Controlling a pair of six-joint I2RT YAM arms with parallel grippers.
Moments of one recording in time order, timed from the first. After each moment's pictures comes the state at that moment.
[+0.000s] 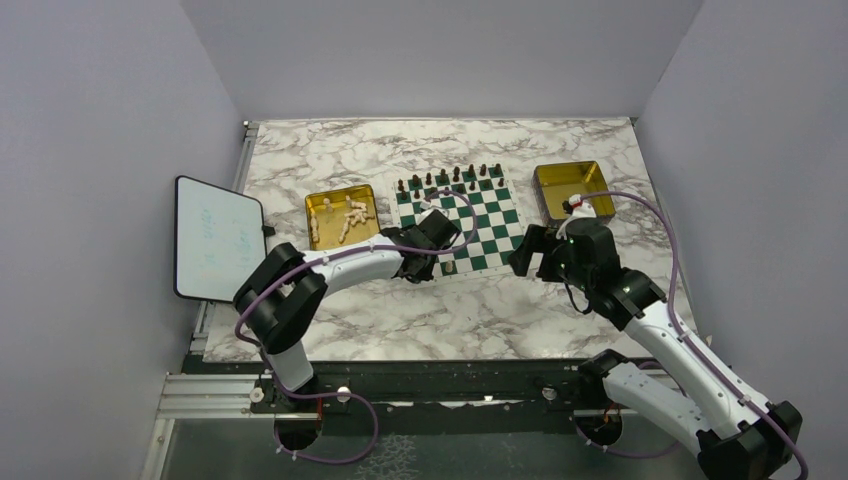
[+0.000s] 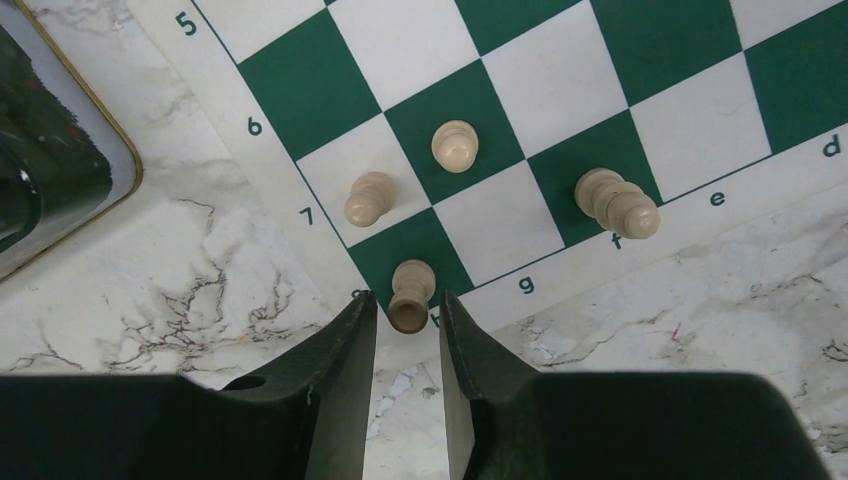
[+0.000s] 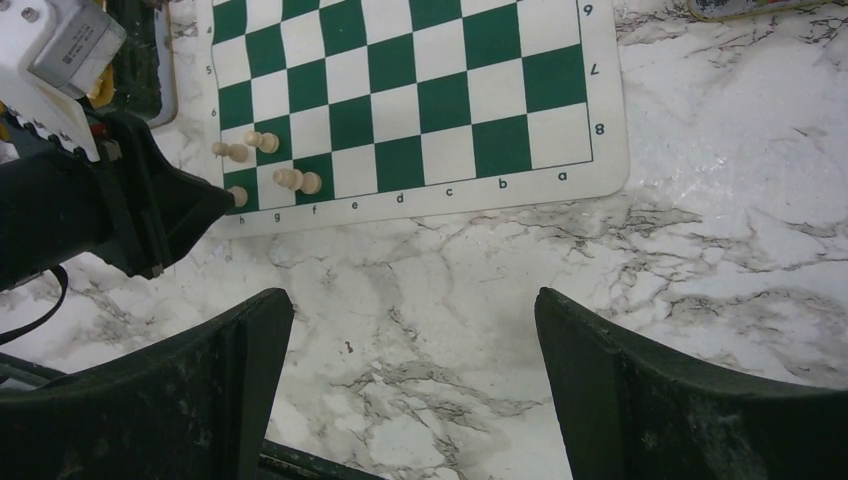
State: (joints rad) left arm -0.84 1.72 1.08 -0.46 -0.31 -0.45; right arm 0.49 0.82 0.71 -0.51 0.09 0.51
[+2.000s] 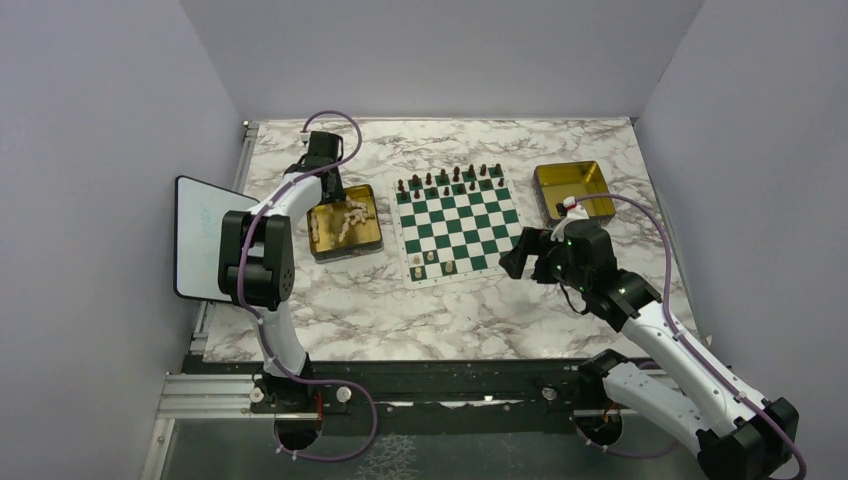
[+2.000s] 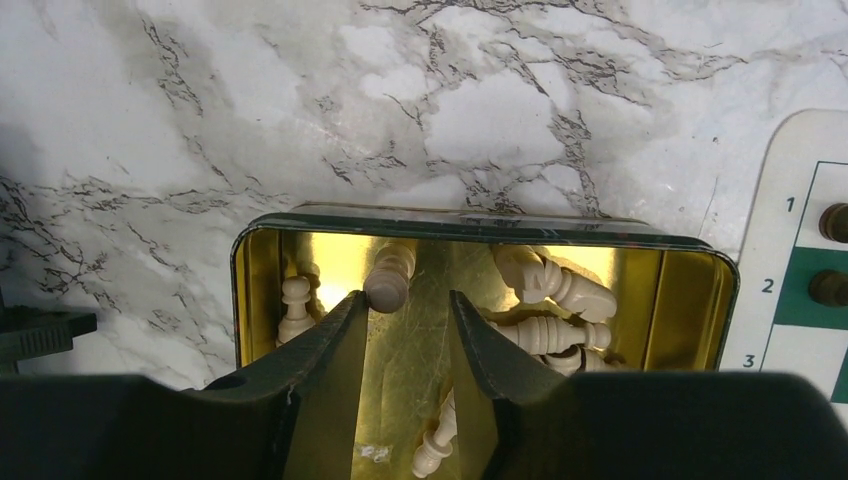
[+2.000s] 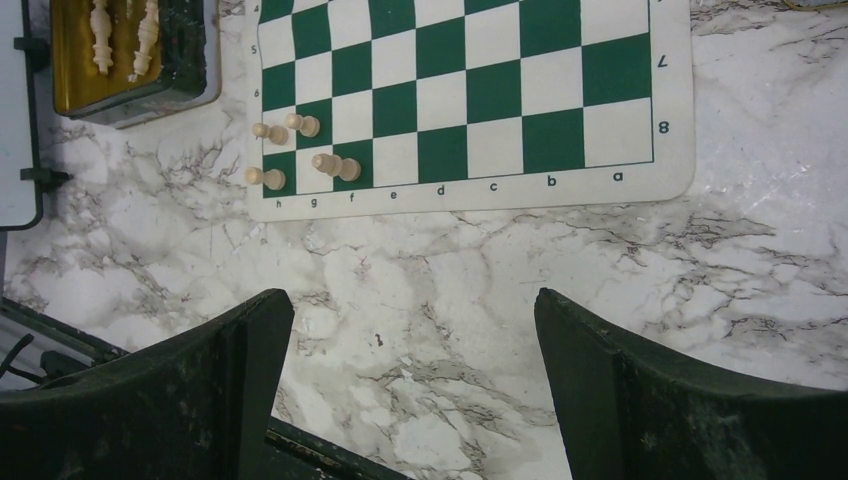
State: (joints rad) left arm -0.12 1.87 1.35 -0.40 -0.24 -0.32; right arm 0.49 0.82 0.67 -0.44 -0.01 0.52
